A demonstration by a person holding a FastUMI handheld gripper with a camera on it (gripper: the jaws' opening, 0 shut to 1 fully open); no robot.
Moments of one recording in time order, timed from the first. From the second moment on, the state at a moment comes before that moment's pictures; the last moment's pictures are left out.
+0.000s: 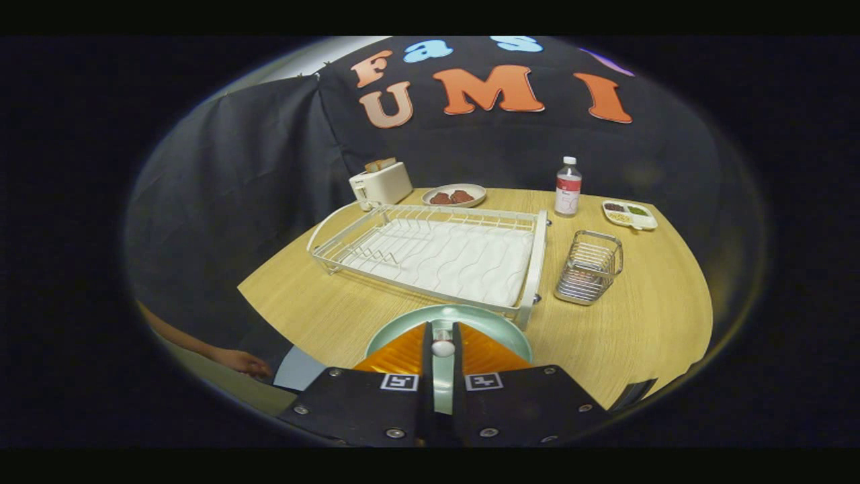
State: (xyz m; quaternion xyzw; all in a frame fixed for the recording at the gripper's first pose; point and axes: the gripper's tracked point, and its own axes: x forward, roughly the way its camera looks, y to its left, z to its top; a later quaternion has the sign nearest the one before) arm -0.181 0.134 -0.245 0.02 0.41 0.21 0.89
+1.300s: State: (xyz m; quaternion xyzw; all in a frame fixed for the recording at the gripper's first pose) arm -0.078 0.051 -0.070 0.05 0.24 0.09 0.97
